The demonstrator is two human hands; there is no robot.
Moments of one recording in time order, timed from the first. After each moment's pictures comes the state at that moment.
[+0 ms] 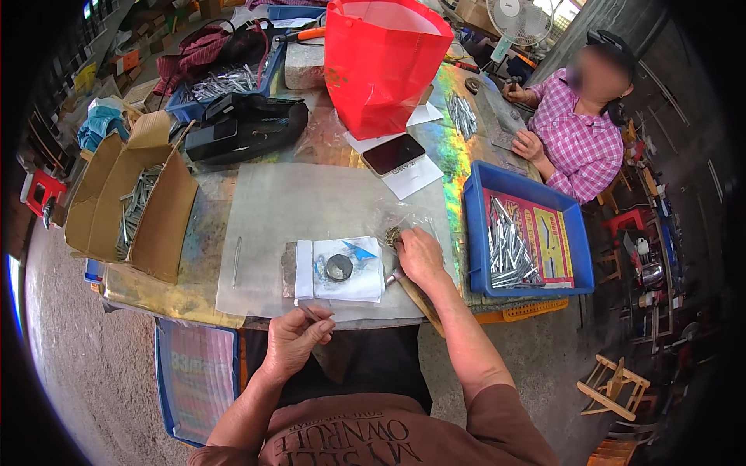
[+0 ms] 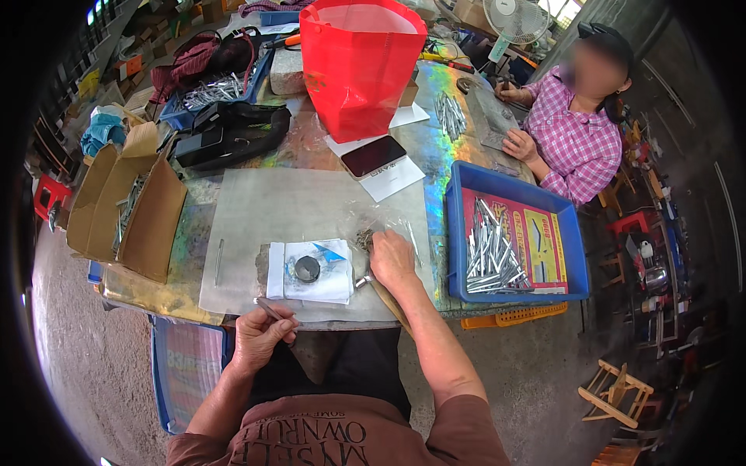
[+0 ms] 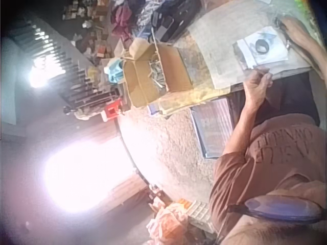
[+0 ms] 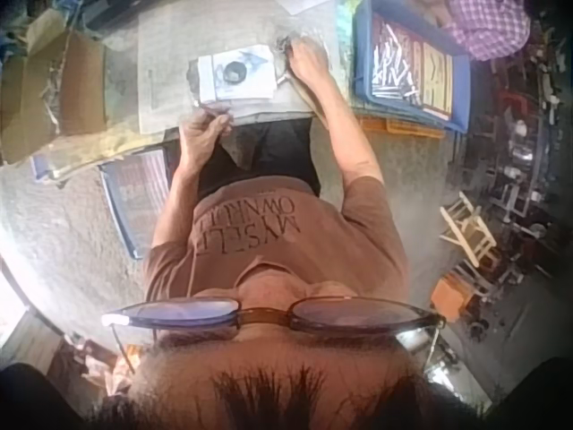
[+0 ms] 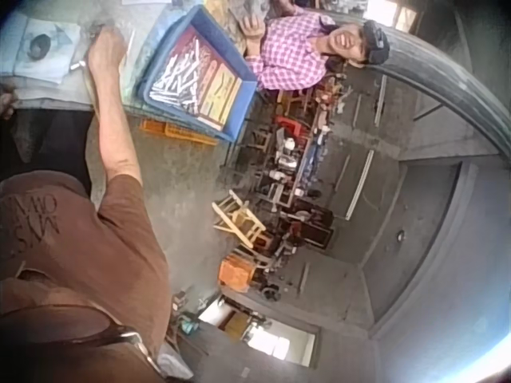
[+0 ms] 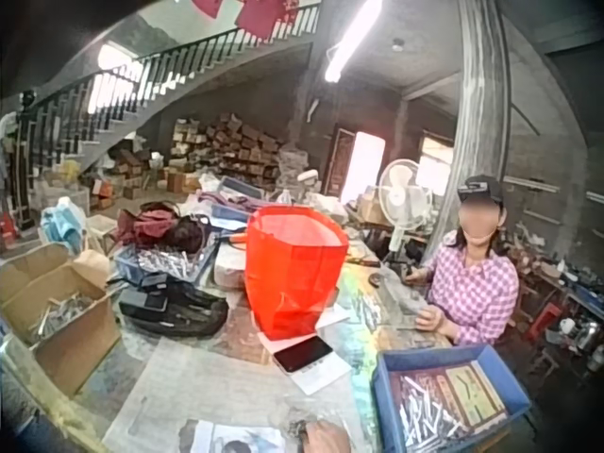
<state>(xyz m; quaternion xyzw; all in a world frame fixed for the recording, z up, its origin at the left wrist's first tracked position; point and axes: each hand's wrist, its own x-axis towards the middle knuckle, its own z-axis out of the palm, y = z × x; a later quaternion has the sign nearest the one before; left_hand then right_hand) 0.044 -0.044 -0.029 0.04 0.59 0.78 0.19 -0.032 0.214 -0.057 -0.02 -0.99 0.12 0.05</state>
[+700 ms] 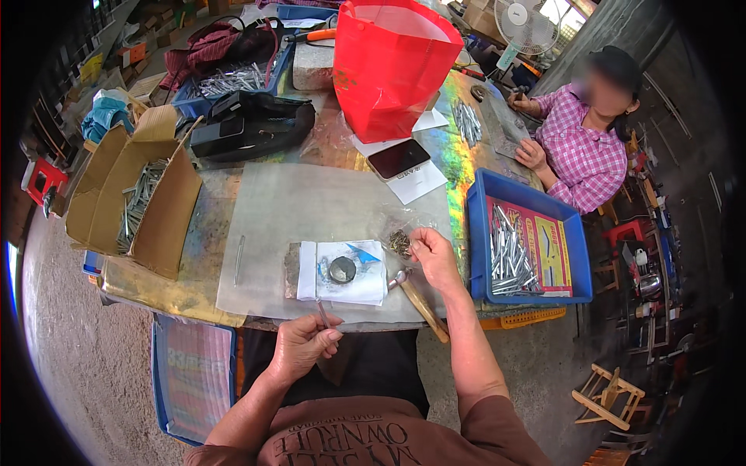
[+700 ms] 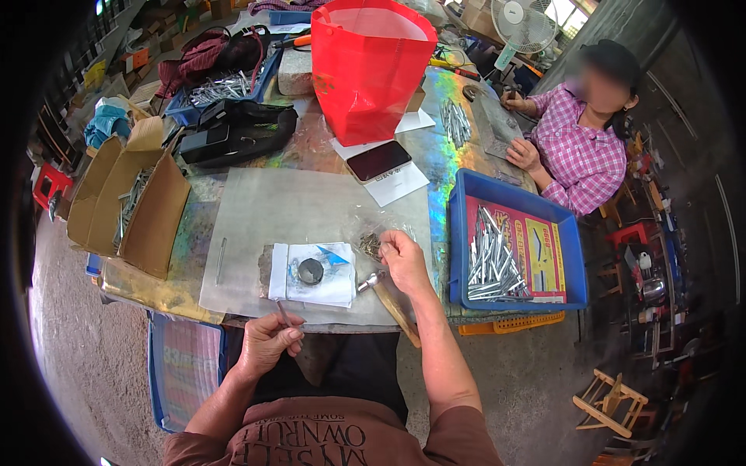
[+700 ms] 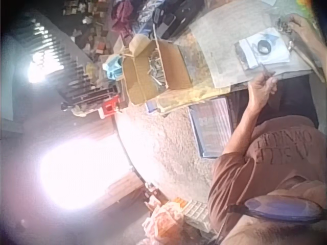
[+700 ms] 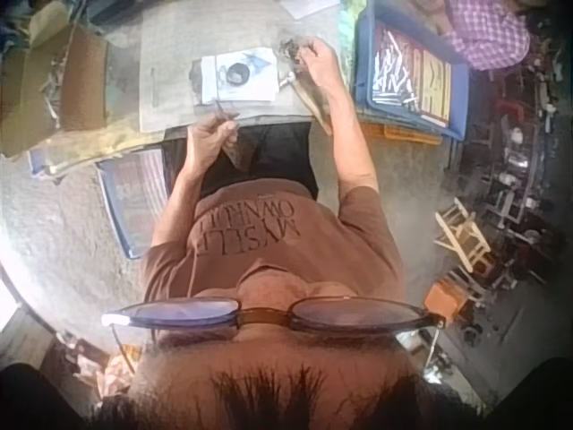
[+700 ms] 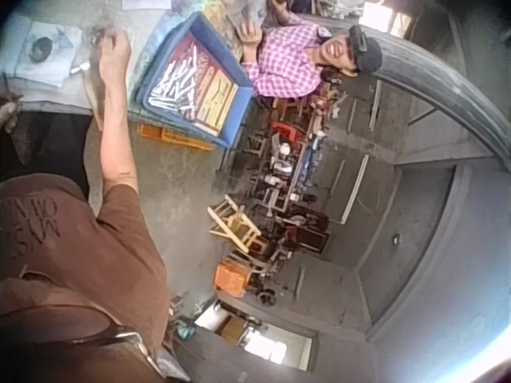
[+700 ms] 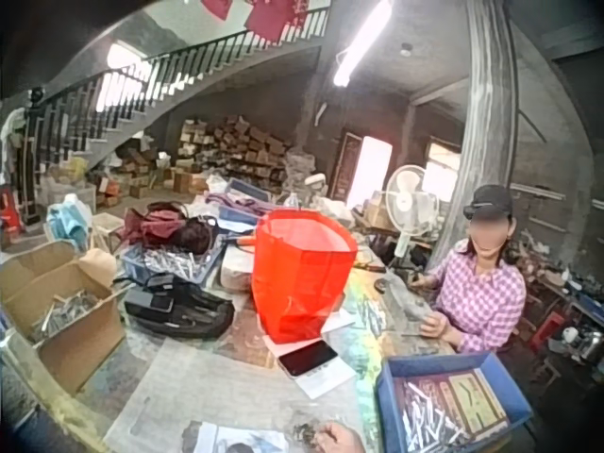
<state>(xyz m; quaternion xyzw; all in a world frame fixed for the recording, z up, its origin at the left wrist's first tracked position) 0.048 -0.043 -0.032 0.02 0.59 0.76 0.26 -0.024 0.231 -0.050 -0.10 -0.79 0.61 0.02</state>
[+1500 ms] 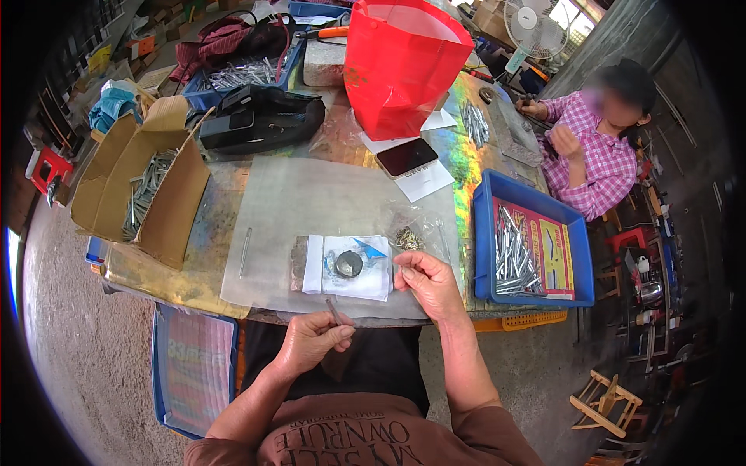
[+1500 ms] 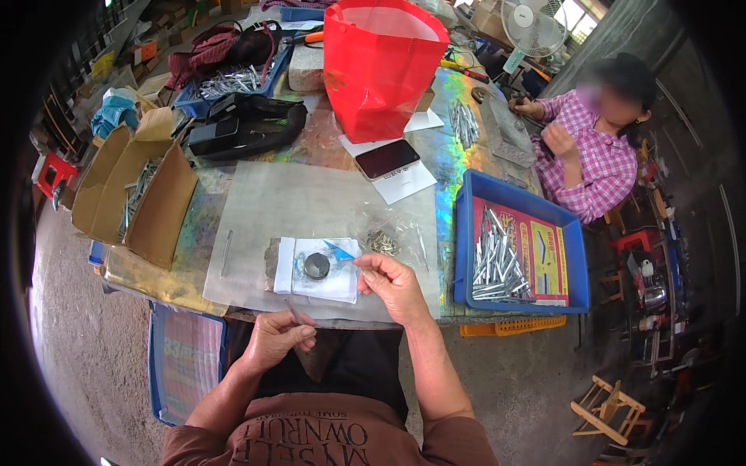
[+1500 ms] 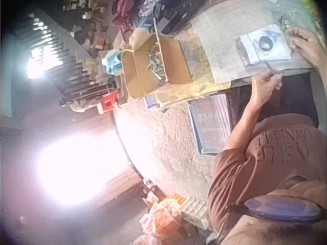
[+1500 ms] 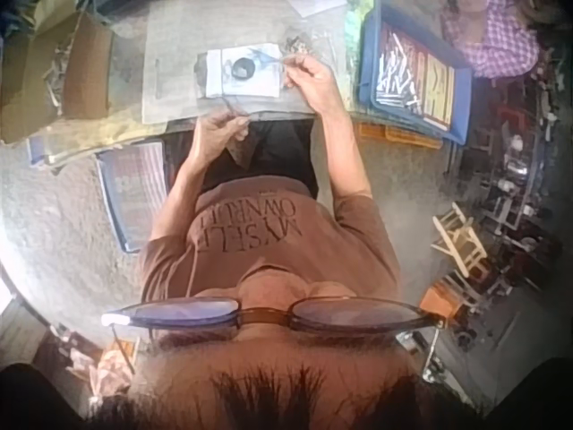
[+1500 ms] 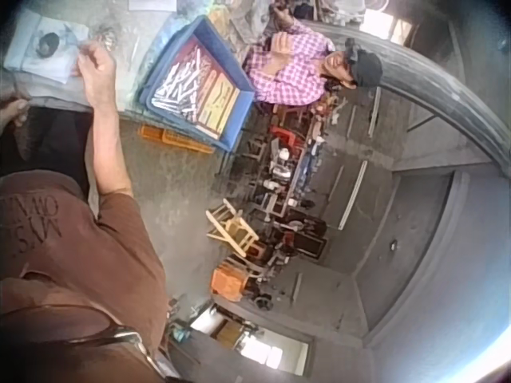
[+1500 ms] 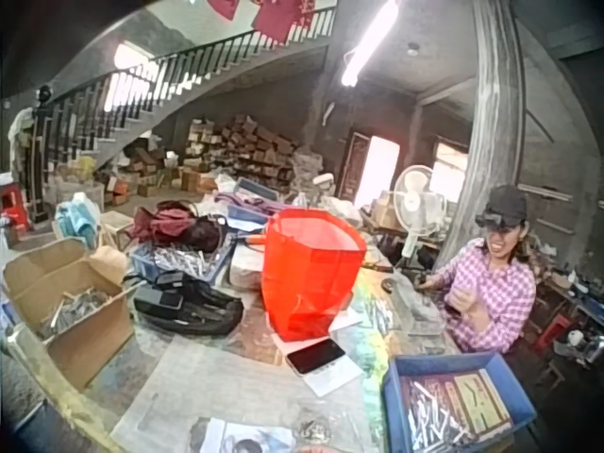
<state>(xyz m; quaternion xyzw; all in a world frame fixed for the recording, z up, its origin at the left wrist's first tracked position) 0.047 -0.037 -0.029 0.04 0.60 0.74 0.29 0.017 0.191 -0.016 0.00 -0.61 0.79 -0.05</state>
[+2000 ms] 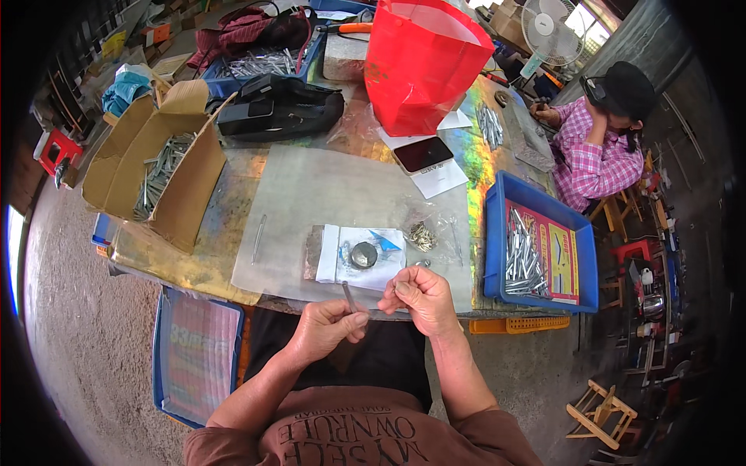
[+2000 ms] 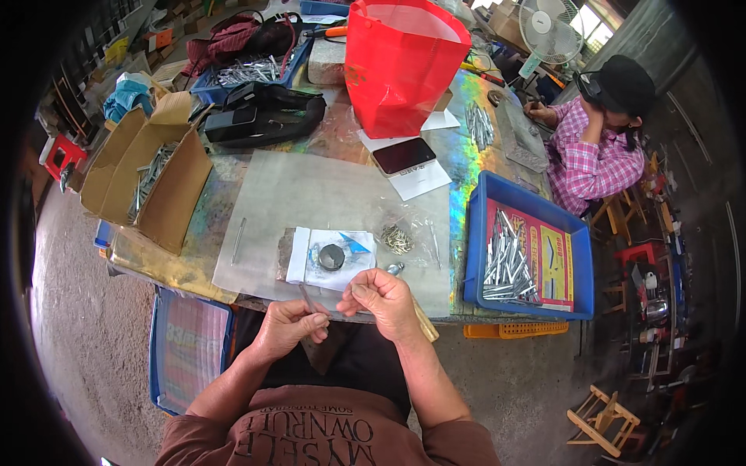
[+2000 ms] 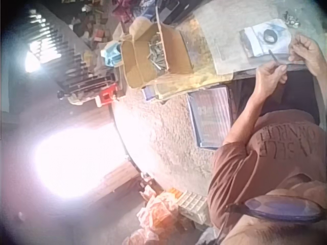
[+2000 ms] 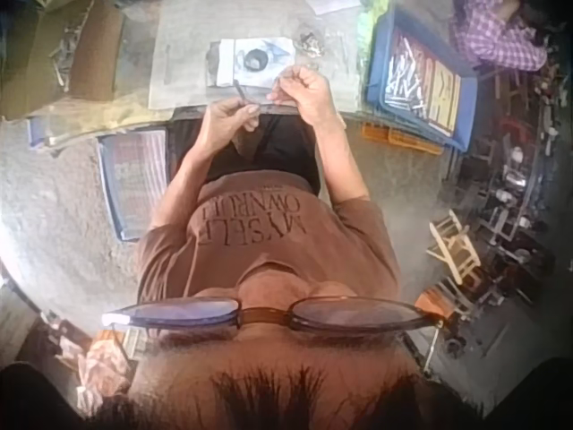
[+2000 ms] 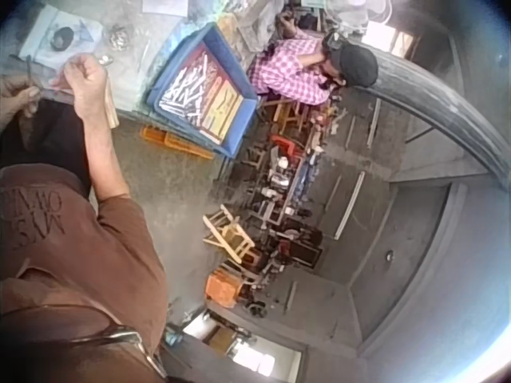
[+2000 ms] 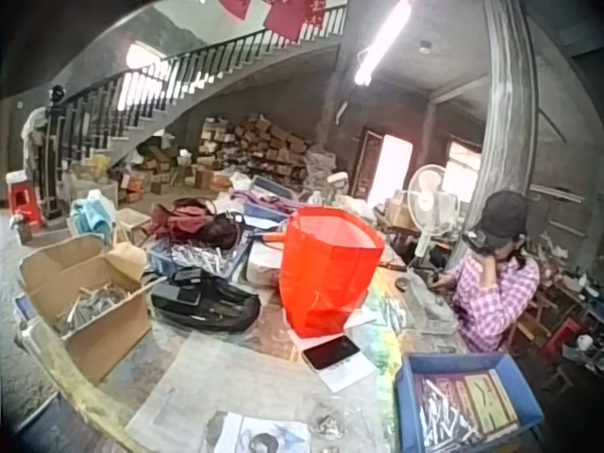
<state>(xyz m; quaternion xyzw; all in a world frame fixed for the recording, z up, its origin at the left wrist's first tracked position) 0.048 -0.036 -0.027 0.06 0.58 0.76 0.28 0.044 0.156 -0.009 -0.03 -0.53 0.84 -0.11</state>
